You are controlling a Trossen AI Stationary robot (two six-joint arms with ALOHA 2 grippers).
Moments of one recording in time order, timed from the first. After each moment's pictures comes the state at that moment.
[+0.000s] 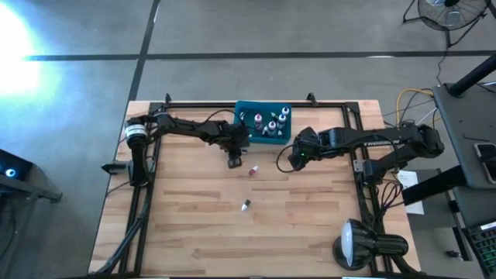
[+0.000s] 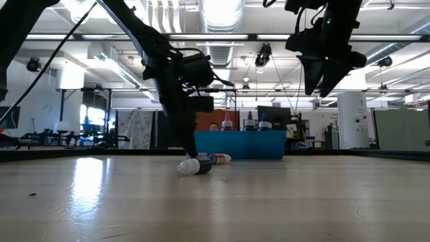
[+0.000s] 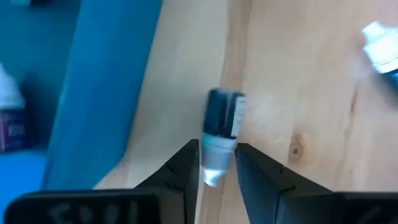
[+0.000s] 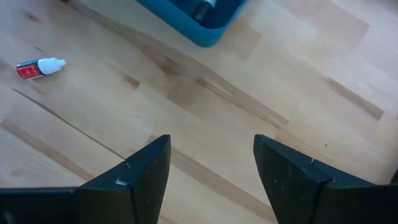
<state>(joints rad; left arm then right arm) 0.33 1.87 1.16 -0.40 0.02 0.17 -0.04 1.36 1.08 -1.04 0.34 0.95</state>
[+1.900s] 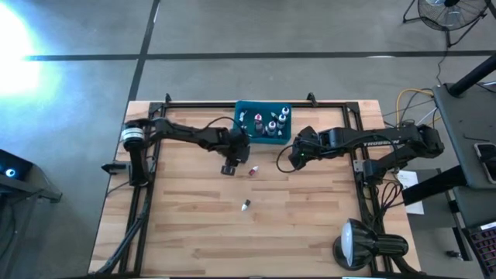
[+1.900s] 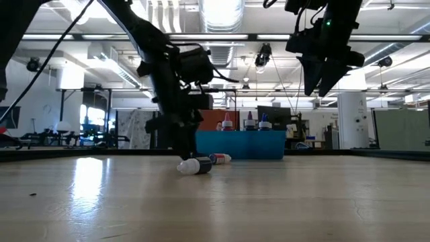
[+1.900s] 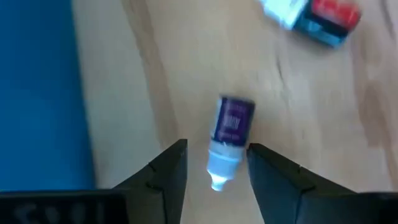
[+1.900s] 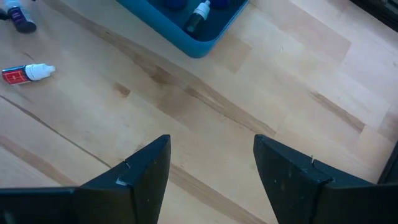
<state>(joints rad) 0.25 1.84 1.12 -0.39 0.00 0.50 -0.04 1.36 1.08 -1.04 0.40 0.91</state>
